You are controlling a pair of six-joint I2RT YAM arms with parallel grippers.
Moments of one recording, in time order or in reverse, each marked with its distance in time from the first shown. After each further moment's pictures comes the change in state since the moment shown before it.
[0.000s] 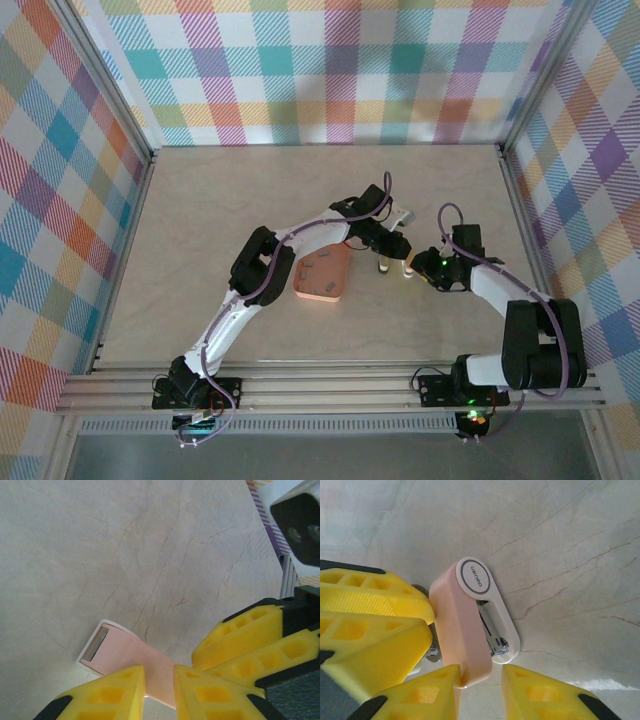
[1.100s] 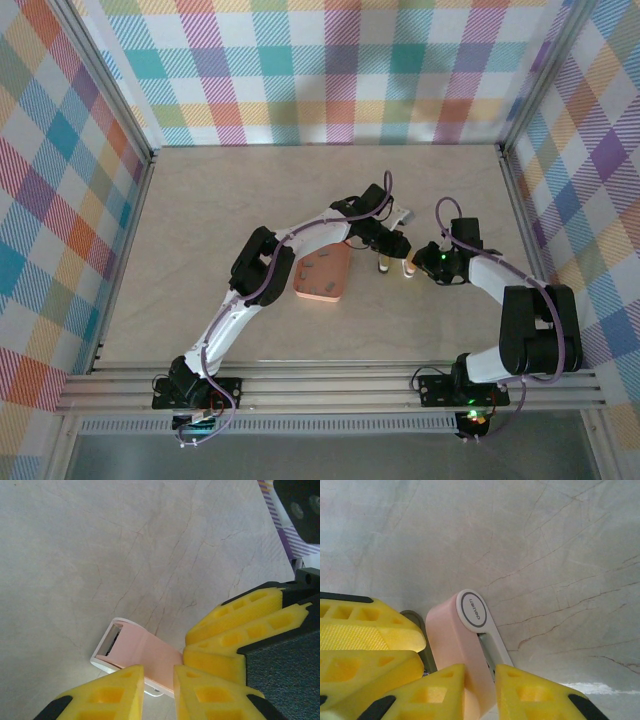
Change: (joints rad) left arm -0.002 0.000 0.019 -0.024 -0.047 -0.004; right arm -0.005 0.075 0.063 -0.028 0.049 -0.035
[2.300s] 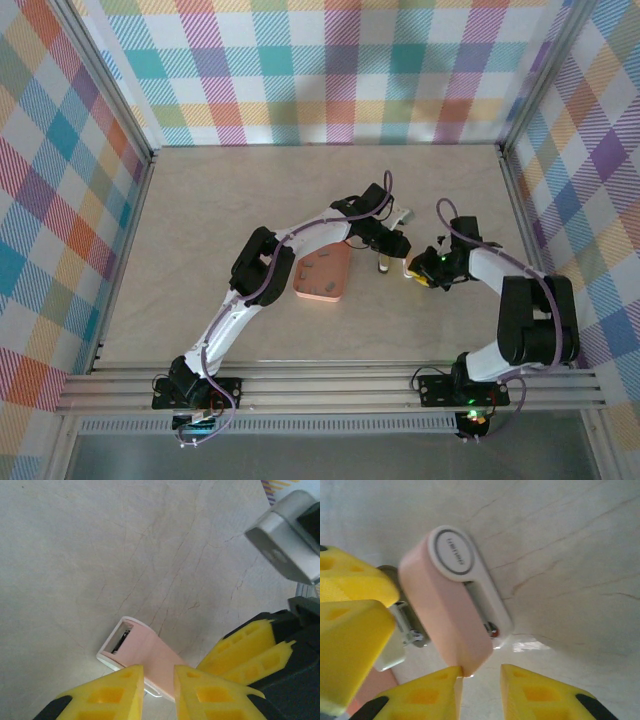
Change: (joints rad) left arm 0.000 0.004 0.009 -0.011 -0.009 0.000; right arm -0.006 0.063 0.067 -0.171 -0.117 -0.015
